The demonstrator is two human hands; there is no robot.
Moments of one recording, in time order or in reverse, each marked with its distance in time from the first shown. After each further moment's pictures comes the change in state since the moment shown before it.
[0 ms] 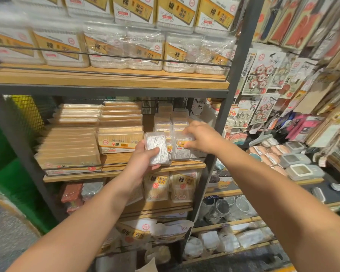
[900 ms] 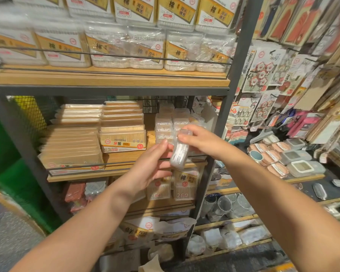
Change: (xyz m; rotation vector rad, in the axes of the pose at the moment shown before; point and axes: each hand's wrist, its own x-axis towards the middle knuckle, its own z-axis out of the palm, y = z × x) left_hand -0.040 0.020 0.011 0.061 -0.305 -0.030; right_hand -0.035 -0.030 -0.003 0.868 -0.047 -0.013
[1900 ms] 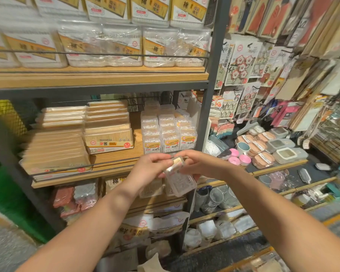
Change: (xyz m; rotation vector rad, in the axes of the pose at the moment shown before) left_hand 0.007 -0.028 0.018 0.301 0.096 0.019; right_hand -0.066 0.038 0.009 0.056 -0.242 0.173
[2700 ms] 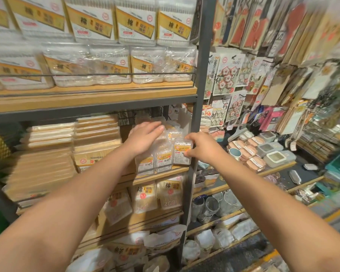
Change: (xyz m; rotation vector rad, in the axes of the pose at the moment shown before) left_hand 0.099 0.070 -0.029 0.817 0.027 0.282; right_hand 0.032 -0.010 -0.057 -0.584 0.626 0.096
